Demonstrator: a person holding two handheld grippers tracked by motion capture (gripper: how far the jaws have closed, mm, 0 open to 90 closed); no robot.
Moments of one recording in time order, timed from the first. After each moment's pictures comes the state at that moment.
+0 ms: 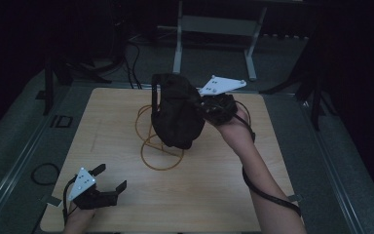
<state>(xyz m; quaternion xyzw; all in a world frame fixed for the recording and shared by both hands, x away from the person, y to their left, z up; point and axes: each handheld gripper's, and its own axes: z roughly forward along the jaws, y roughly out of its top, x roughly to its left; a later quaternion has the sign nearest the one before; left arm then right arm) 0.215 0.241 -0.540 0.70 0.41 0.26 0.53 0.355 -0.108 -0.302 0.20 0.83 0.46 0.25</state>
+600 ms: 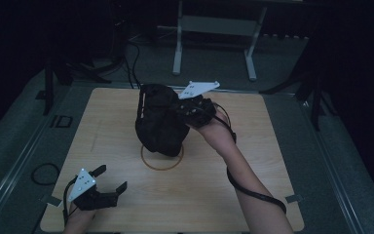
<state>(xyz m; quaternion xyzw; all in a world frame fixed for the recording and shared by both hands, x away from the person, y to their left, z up) 0.214 0.241 -0.543 0.70 0.41 0.25 0.53 0.369 -0.069 -0.330 0.20 0.85 0.45 0.19</state>
